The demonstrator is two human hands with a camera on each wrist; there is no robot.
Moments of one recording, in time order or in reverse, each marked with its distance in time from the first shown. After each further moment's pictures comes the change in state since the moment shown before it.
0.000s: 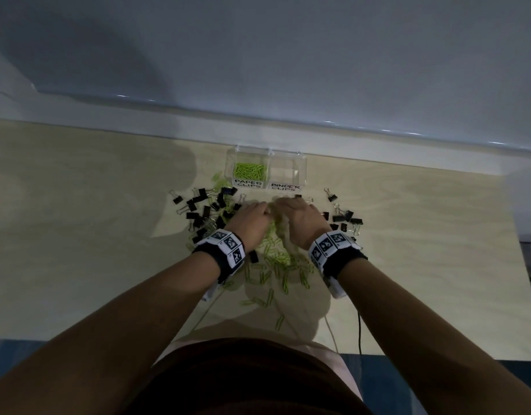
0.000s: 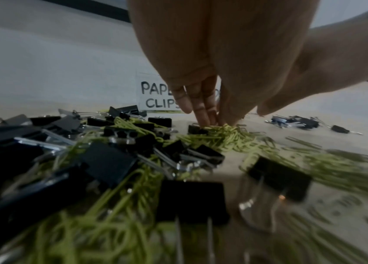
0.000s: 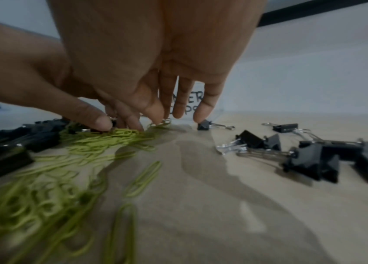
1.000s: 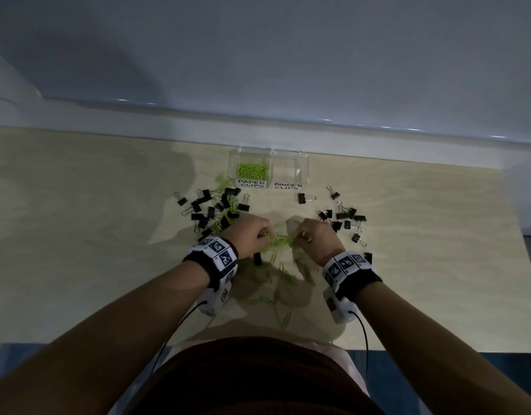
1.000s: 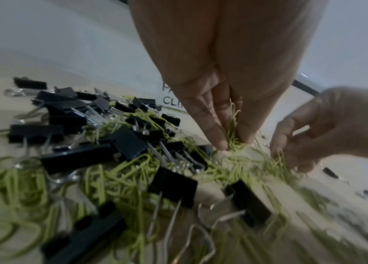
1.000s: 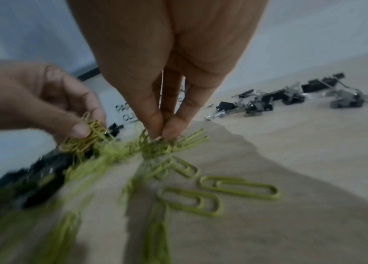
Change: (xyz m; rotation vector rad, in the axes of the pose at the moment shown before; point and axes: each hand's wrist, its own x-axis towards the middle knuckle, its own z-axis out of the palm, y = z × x) left_hand -0.031 -0.006 -0.011 -0.455 0.002 -0.049; right_hand -0.035 0.007 0.029 0.410 0.194 0.183
